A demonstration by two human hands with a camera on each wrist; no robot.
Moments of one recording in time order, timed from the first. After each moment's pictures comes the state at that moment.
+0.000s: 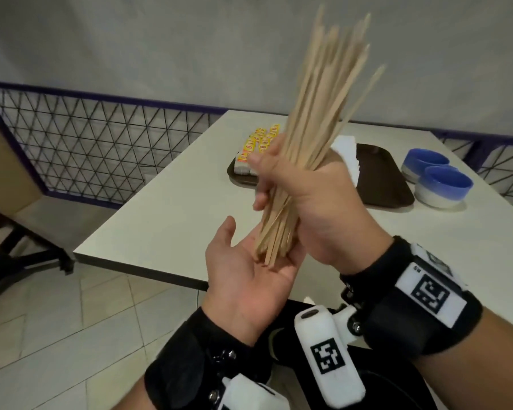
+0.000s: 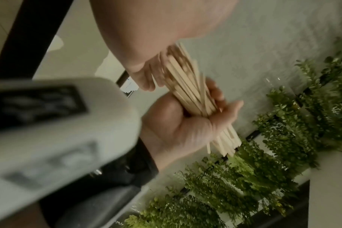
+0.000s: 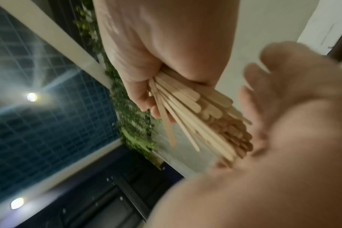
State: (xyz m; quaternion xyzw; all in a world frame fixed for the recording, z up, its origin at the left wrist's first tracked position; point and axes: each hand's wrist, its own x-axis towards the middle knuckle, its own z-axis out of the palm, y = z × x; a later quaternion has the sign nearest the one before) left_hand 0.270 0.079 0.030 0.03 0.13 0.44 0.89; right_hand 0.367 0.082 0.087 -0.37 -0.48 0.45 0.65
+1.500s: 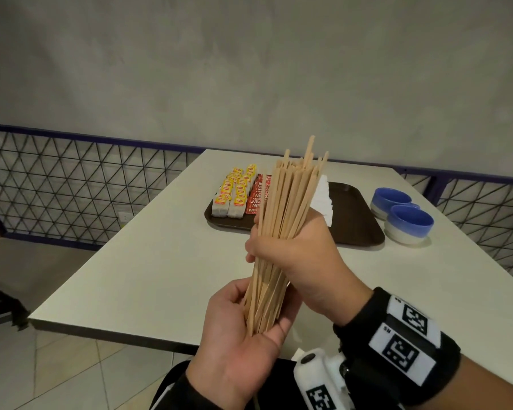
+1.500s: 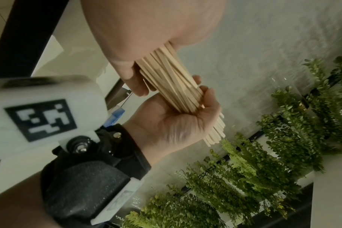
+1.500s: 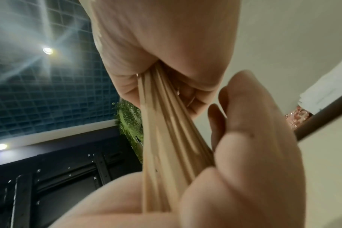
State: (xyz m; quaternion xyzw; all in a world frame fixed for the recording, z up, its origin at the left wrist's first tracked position) left_hand 0.284 0.082 0.038 0.03 0.23 0.40 0.89; right_hand 0.390 0.089 0.080 -0.49 -0.54 0.33 0.60
